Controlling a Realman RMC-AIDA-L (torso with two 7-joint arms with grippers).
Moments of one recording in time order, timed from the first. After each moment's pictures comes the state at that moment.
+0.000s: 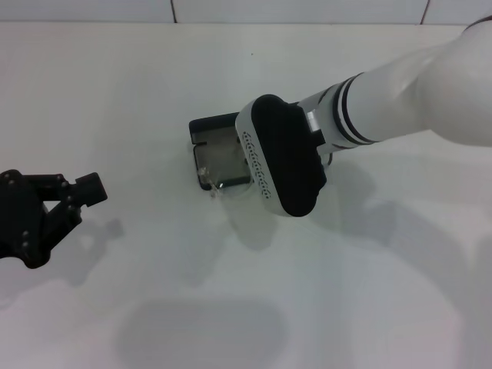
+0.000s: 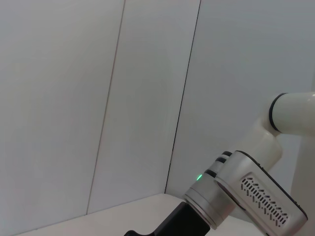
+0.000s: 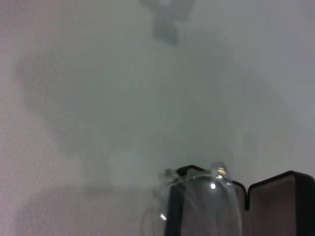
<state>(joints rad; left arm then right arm) -0.12 -2.06 0.70 0.86 1.63 1.89 -1.28 0.90 2.03 -2.12 -1.03 -2.39 -0.70 1.86</state>
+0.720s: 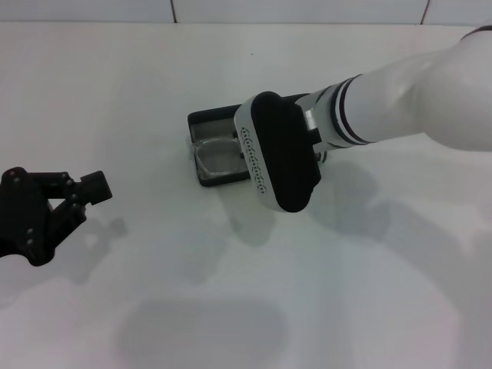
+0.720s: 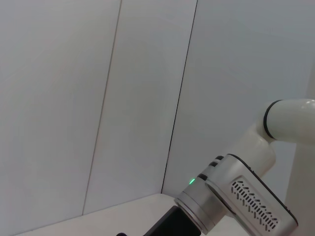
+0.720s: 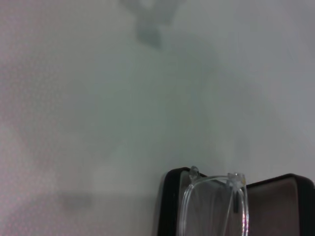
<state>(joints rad) -0.13 -2.06 0.71 0.85 1.64 1.89 -1.29 0.92 2.03 -2.16 -0.97 -2.34 -0.60 1.86</state>
